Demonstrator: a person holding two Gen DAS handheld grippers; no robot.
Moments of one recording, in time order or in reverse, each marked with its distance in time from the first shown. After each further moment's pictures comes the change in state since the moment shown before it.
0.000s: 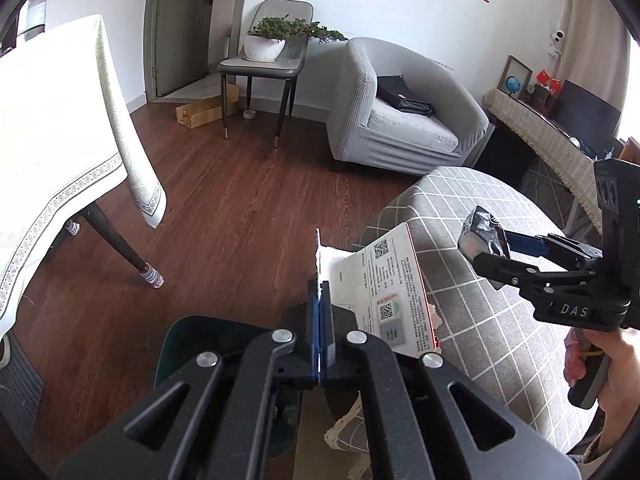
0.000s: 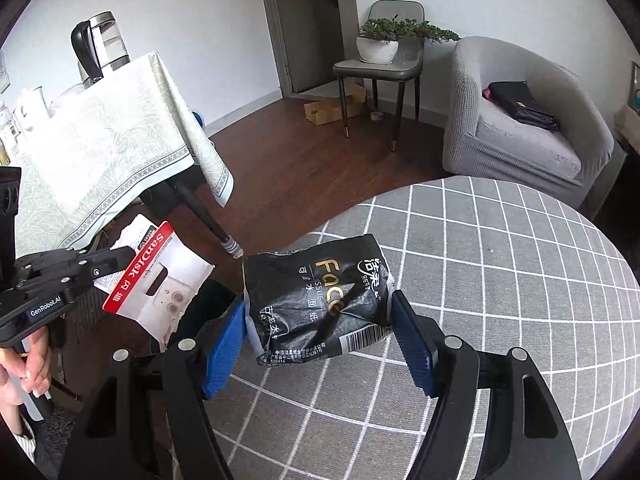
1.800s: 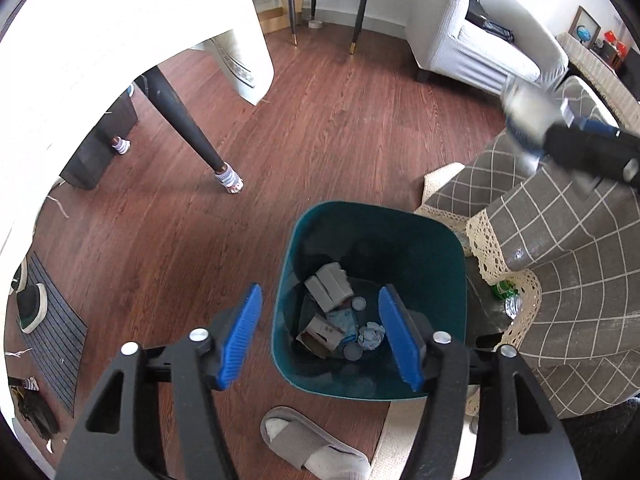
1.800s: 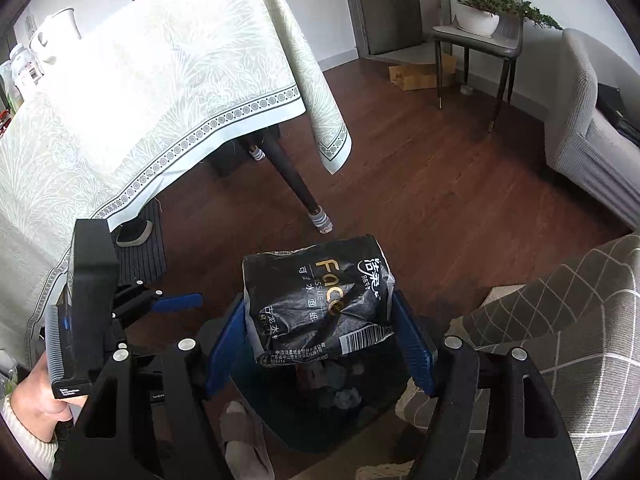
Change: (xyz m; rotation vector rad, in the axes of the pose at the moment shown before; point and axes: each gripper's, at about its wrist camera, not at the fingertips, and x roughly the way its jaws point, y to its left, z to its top) left arm 0.054 0.160 -0.084 -0.039 0.304 0.184; right arm 0.127 0.167 0.022 -0.108 0.158 0.183
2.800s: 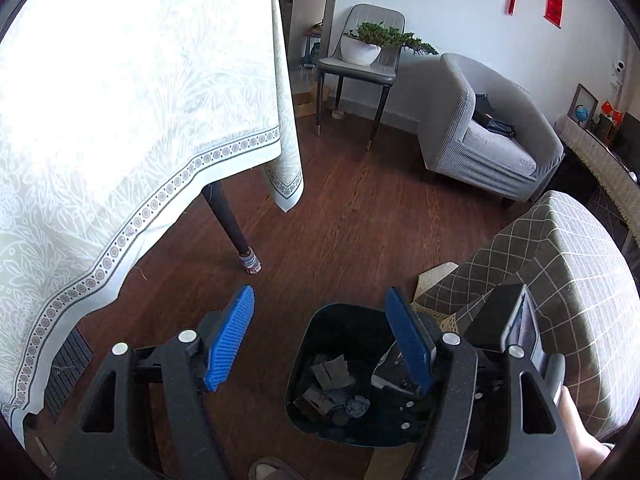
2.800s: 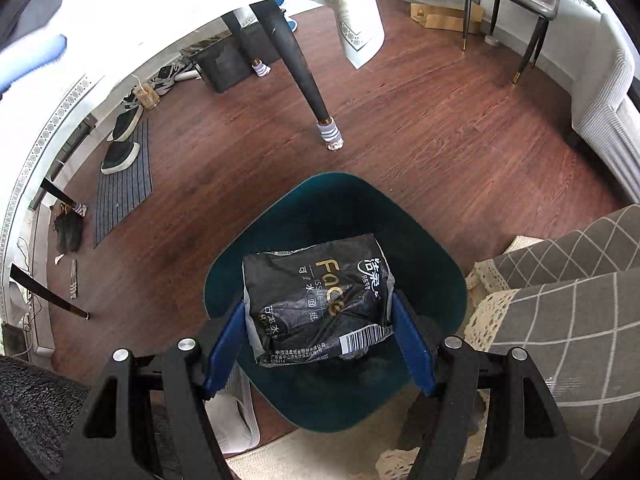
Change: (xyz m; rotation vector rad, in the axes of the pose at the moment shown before) left arm -0.109 0.013 0.030 -0.104 -0.325 0.010; right arm 0.095 0.032 -0.057 -0.068 0.241 -0.036
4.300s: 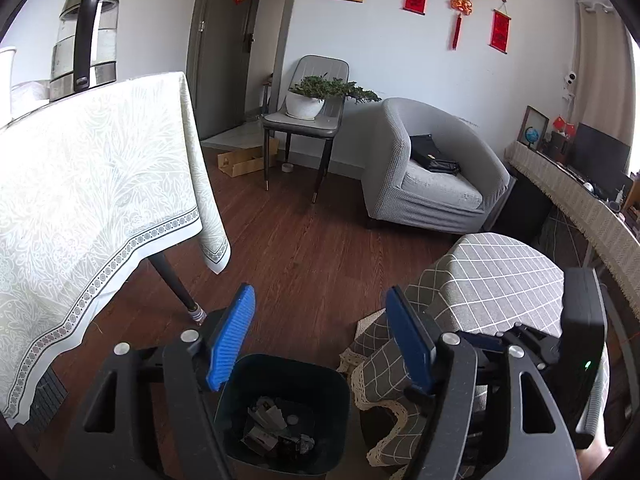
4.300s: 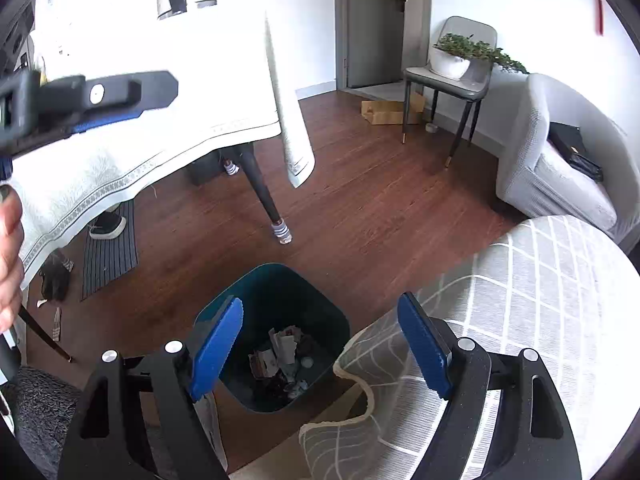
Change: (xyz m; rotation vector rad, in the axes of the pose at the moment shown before) left arm -0.065 -0.100 0.026 0.070 -0.169 -0.133; right arm -0.180 -0.045 -0.039 0.022 -0.367 -0.147
